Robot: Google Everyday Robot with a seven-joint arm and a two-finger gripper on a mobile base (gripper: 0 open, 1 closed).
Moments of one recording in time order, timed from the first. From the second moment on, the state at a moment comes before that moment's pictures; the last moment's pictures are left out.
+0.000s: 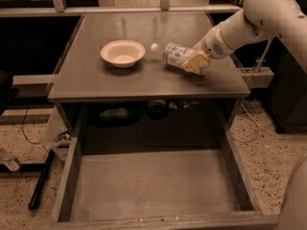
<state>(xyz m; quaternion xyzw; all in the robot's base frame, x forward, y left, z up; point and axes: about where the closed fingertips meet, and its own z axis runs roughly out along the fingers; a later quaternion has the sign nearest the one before) 0.714 -0.141 0.861 -0.51 0.78 0.11 0.35</state>
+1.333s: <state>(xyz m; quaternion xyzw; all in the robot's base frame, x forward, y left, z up) 0.714 -0.141 0.861 -0.51 0.78 0.11 0.35</state>
